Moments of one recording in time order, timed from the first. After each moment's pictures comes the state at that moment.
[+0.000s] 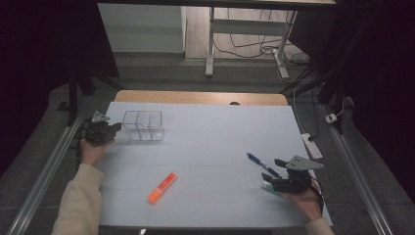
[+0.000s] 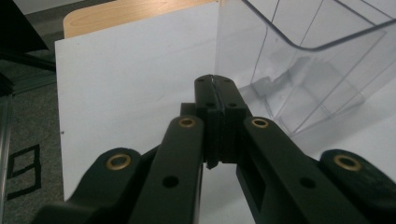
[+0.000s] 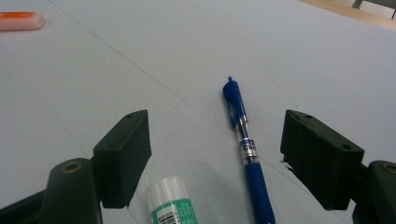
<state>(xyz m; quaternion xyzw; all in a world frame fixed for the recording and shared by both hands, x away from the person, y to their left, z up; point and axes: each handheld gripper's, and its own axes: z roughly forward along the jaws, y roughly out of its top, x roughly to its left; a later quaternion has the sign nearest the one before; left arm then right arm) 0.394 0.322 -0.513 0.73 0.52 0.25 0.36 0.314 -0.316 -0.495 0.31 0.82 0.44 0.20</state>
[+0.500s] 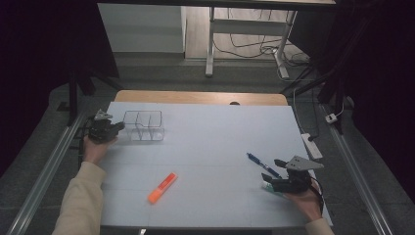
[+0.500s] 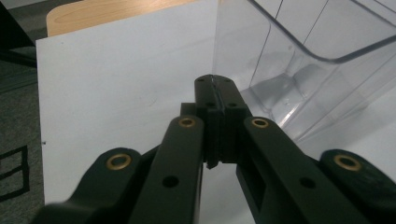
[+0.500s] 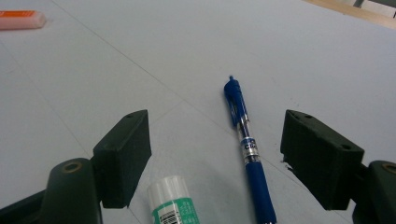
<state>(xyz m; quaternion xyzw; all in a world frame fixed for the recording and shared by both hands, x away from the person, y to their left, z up) 0.407 0.320 -0.518 0.74 0.52 0.23 0.37 0.313 -0.316 -0.494 0.31 0.82 0.43 0.20</state>
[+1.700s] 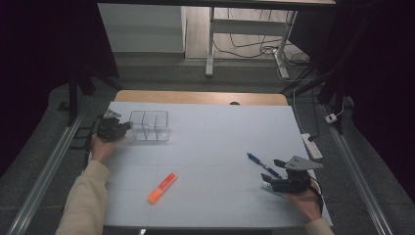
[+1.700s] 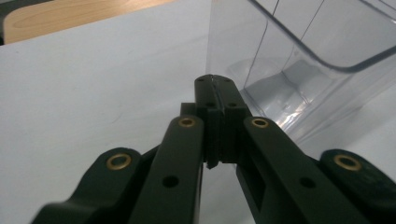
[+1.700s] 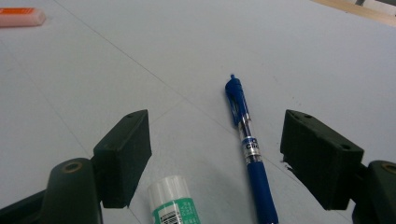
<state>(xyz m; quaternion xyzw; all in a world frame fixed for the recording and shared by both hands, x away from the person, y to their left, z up) 0.419 0.298 -0.519 0.75 0.50 0.21 0.37 0.314 -0.315 -0.496 0.31 0.82 0.43 0.19</state>
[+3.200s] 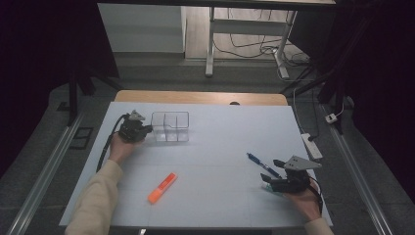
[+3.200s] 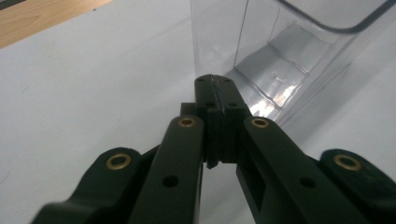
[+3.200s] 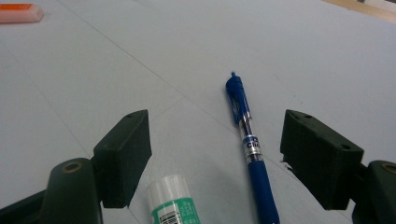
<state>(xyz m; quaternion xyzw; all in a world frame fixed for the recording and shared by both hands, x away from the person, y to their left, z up) 0.426 0.234 -0.515 0.81 0.44 0.19 0.35 0.315 -0.314 -0.497 0.31 0.83 0.43 0.19</state>
